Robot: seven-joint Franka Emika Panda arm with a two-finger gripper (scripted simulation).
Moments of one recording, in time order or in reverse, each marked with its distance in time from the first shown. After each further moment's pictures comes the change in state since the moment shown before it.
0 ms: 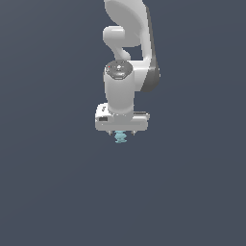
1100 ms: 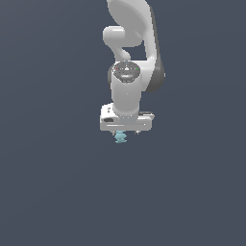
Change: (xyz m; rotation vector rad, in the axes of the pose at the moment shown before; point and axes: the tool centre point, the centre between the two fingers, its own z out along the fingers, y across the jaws) arm -0.003 -0.015 0.001 -0.014 -0.043 -0.027
